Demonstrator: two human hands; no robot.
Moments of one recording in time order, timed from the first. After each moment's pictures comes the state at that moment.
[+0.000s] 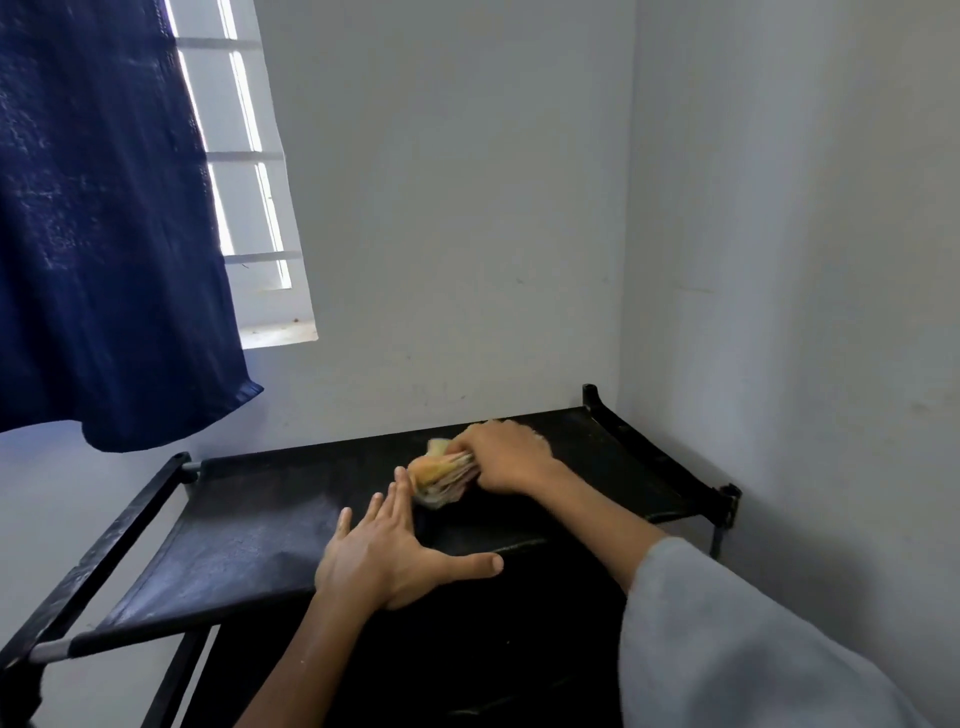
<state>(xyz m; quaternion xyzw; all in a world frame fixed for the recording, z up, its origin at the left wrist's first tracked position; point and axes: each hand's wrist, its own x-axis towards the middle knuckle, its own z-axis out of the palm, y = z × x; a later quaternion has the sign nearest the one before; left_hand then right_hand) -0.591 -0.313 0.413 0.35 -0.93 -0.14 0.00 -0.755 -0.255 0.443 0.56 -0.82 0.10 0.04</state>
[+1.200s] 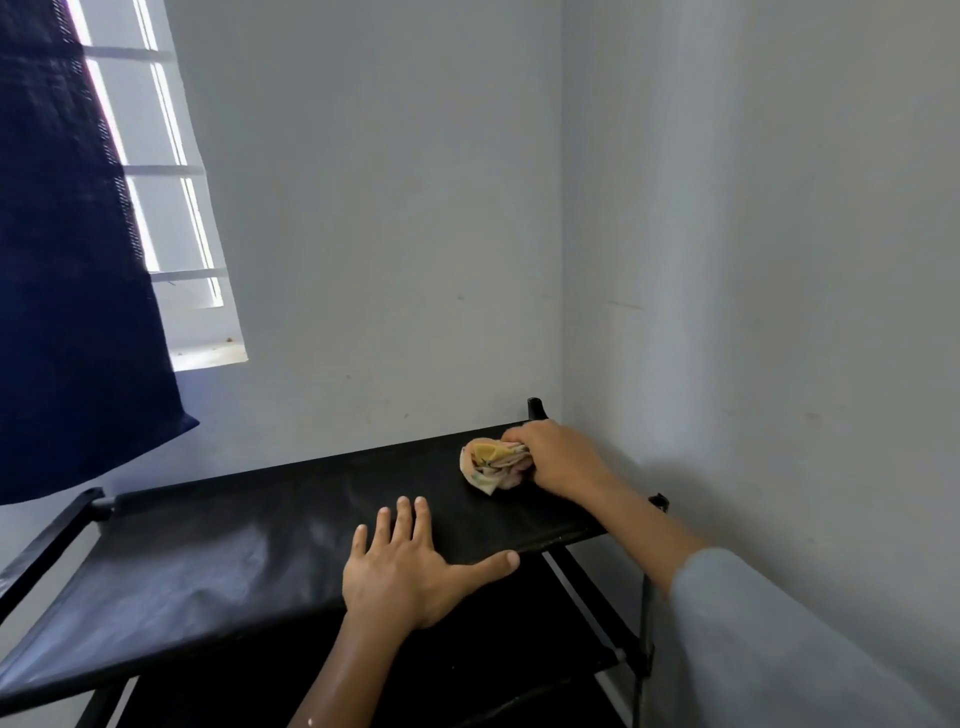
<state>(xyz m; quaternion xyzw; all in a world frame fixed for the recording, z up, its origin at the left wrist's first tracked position) -0.650 -0.259 0.412 0.35 -0.93 -0.09 -0.03 -0.848 -0.183 0.426 0.48 -0.86 0.16 0.10</state>
